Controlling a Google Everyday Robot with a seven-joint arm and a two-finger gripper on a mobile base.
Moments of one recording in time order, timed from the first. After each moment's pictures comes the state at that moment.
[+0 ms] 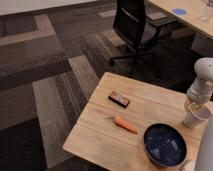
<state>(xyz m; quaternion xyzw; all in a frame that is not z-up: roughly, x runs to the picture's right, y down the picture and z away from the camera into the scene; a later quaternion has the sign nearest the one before) 0.446 0.099 0.737 -0.17 0.34 0.80 0.47</state>
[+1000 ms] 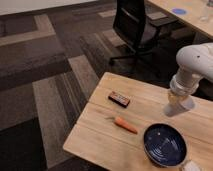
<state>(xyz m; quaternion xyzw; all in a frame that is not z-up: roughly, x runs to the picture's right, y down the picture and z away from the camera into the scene) 0.308 0.074 0.632 -0.25 0.24 0.60 0.72</state>
